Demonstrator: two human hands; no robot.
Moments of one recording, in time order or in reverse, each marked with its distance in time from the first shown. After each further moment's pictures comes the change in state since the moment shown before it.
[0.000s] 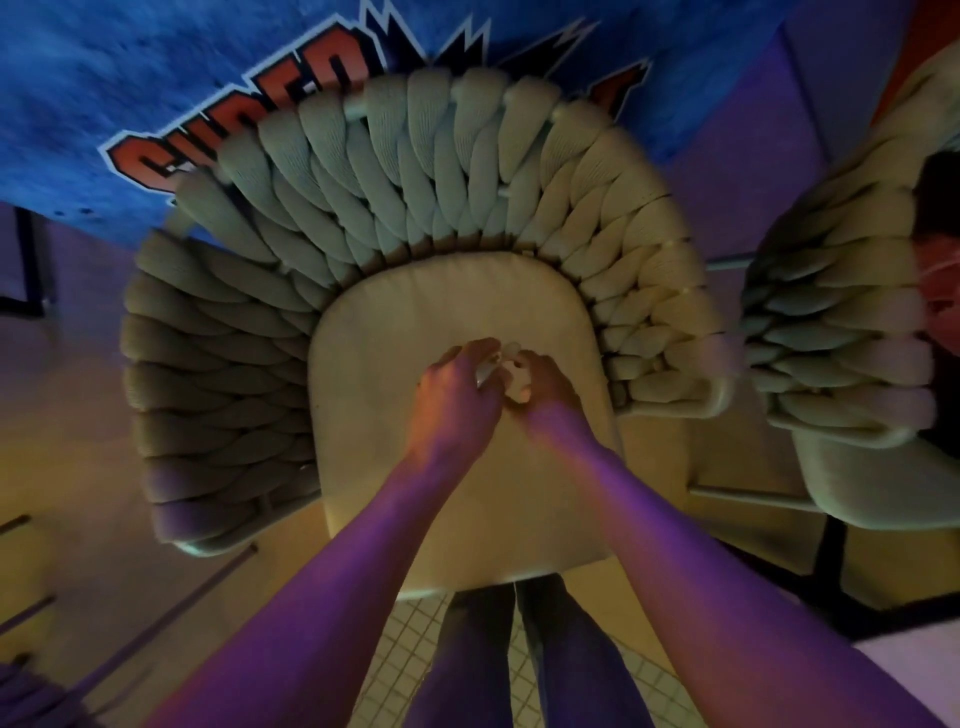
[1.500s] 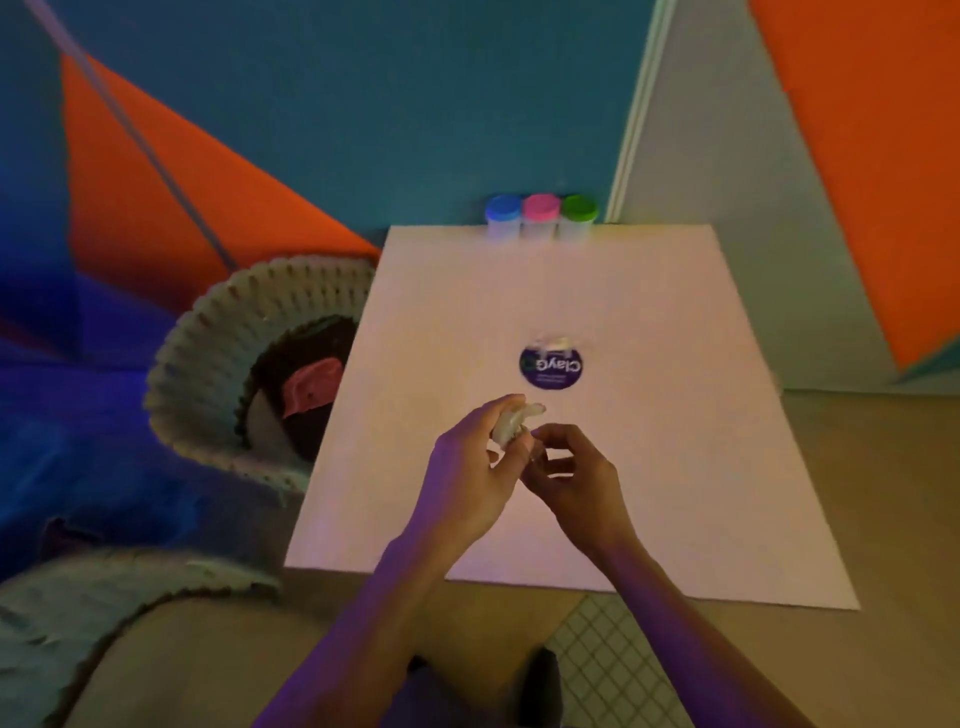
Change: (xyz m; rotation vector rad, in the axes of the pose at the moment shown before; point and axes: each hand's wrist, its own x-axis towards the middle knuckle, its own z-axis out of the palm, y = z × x) left_hand -0.505 0.383 0.100 -0.048 -0.809 1.130; right_hand -0.652 0.193 -0.196 0.818 1.372 0.148
